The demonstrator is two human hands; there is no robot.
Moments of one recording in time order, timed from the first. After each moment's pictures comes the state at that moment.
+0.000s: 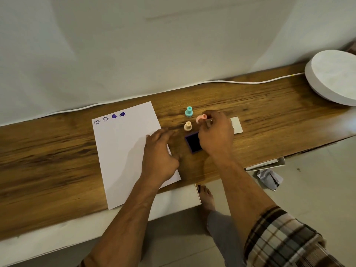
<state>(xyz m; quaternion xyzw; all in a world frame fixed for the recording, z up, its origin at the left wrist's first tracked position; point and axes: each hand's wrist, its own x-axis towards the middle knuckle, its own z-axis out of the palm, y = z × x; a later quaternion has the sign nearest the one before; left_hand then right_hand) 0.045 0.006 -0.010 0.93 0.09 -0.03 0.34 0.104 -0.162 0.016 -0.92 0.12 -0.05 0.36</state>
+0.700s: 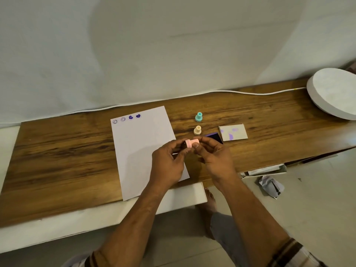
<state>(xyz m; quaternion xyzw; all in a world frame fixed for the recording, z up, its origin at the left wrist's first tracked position) 0.008 0.007 0.038 0.83 0.14 0.00 0.55 0.028 -0.136 0.047 -0.70 0.17 0.12 0.69</state>
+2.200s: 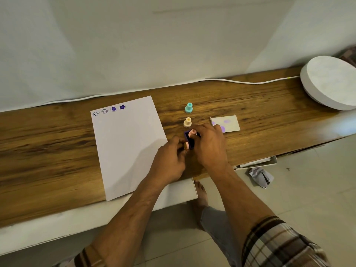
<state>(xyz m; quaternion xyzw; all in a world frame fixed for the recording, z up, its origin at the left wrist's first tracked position) 0.023 -0.016 -0.001 0.89 0.06 -0.12 0.44 0.067 -0.154 0.008 -0.98 -0.03 -0.03 0.20</state>
